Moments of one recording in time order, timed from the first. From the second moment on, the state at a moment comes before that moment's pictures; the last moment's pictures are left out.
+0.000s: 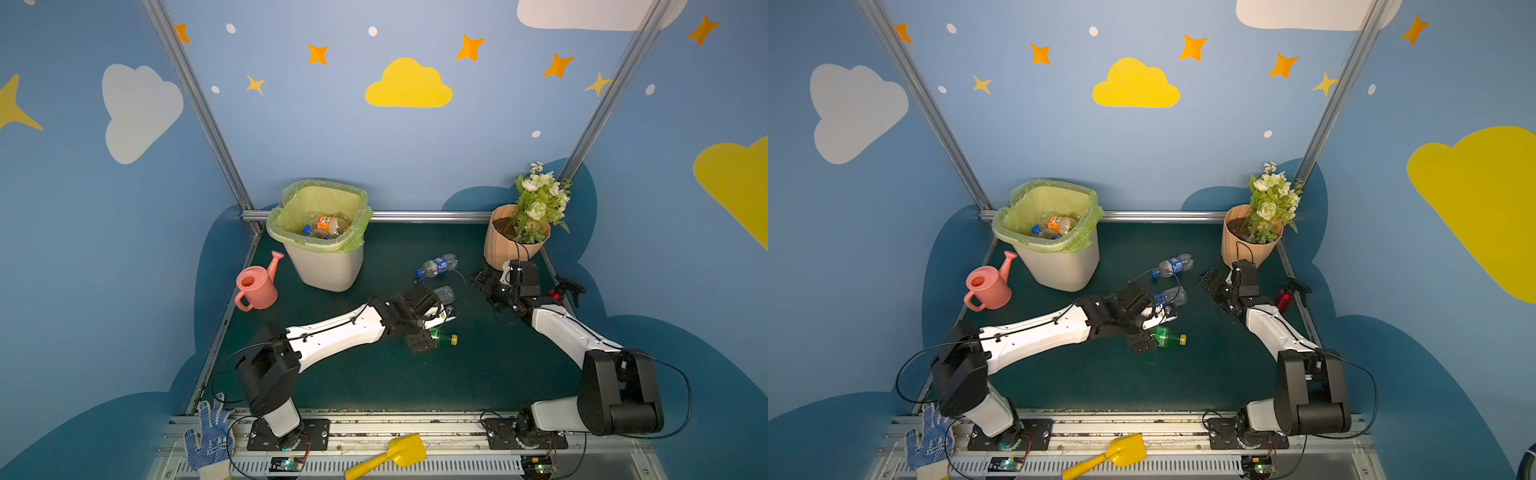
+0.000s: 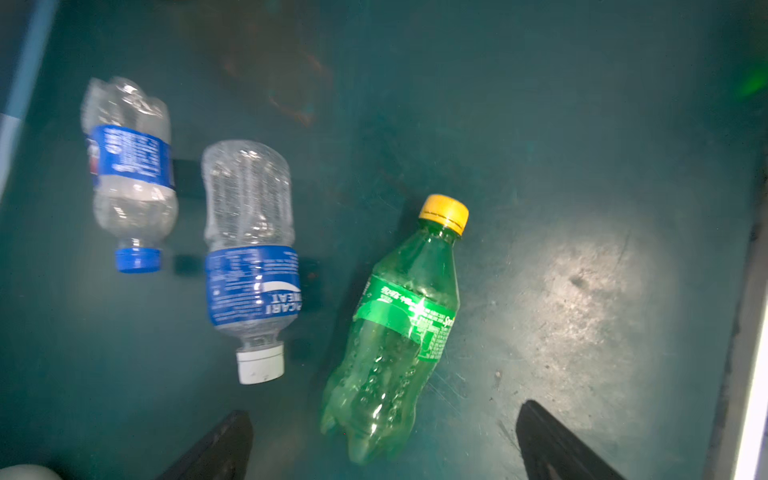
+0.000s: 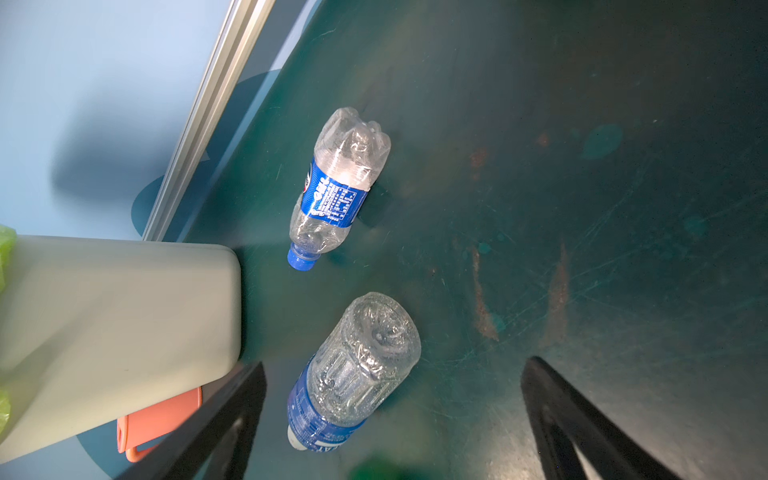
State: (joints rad) left arm -0.97 1.70 1.28 -0.56 -0.01 0.39; right arm 0.12 1.39 0.78 -0.10 -0.29 0.79
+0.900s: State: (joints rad) left arm -0.97 2.01 1.41 -0.63 -0.03 0.45; right arm 0.09 1.39 0.76 -0.09 -0.32 0.80
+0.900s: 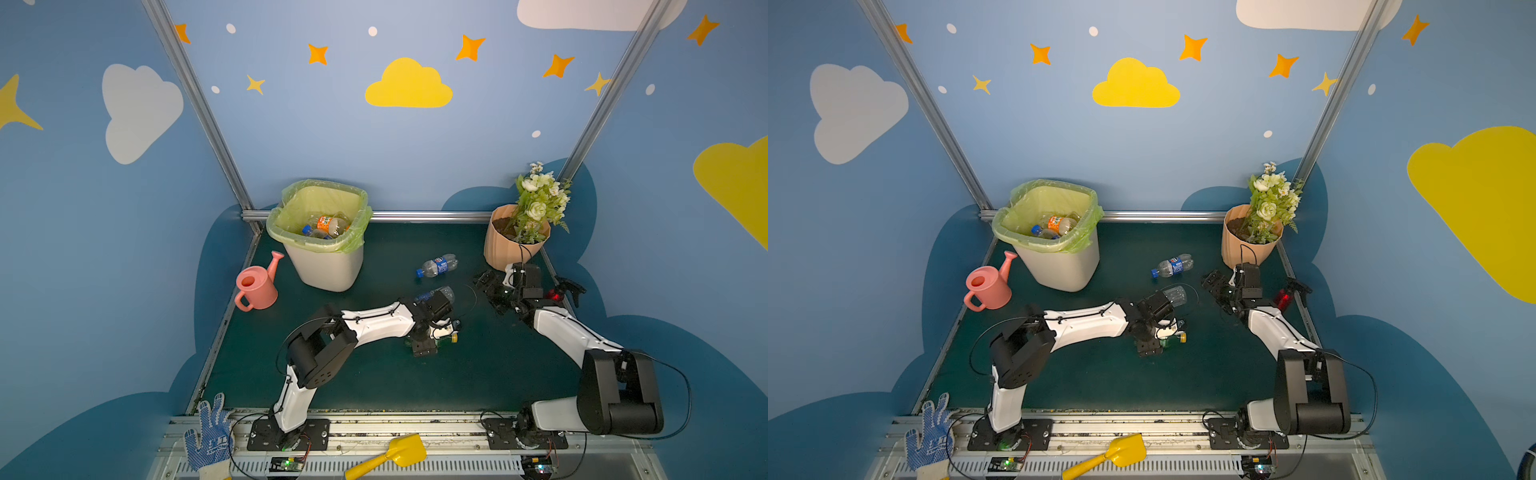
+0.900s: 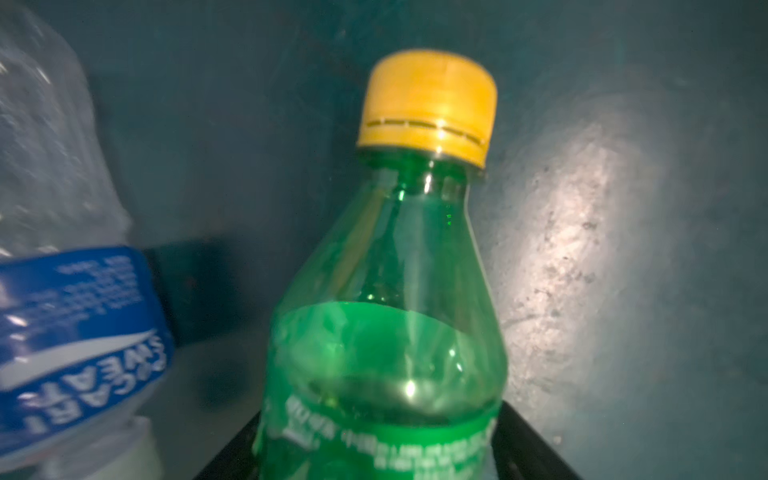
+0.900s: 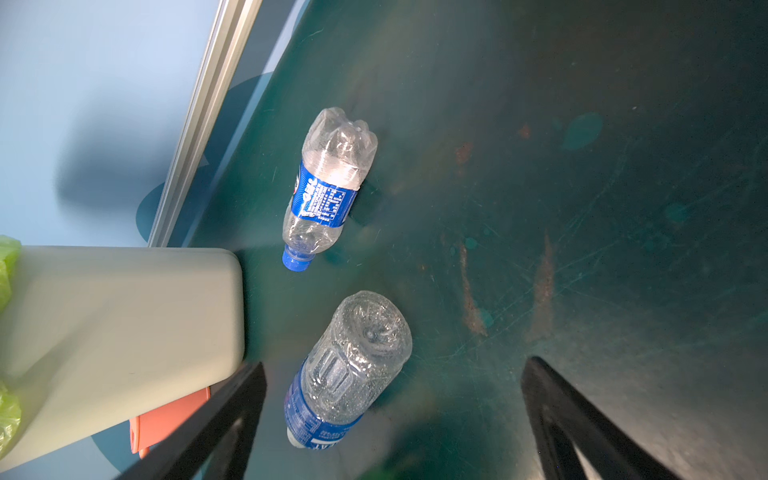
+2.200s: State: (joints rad) left arm -0.72 1.09 0.97 -0.02 -0.24 0.10; right arm 0.09 1.43 0.72 0.00 -0.38 0.86
